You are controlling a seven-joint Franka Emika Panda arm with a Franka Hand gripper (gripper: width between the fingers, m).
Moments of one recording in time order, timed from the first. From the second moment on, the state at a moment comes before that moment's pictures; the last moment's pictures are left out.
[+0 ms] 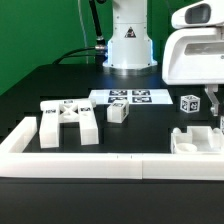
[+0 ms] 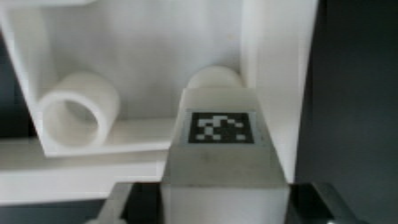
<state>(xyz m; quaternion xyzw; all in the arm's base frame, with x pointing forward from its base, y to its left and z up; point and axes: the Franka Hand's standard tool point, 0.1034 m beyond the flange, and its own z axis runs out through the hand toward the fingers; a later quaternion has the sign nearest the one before) 0.678 0.108 0.081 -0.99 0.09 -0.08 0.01</state>
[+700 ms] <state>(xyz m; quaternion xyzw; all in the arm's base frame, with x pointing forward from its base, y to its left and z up) 0.677 0.111 0.080 -0.91 0.40 -0.07 0.04</state>
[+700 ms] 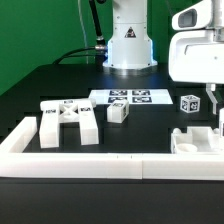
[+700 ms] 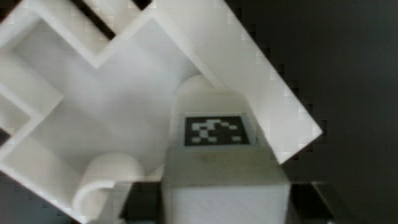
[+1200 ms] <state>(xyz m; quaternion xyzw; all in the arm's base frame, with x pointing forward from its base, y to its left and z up) 0.677 0.111 0.079 -0.95 0.31 -0.08 0.03</state>
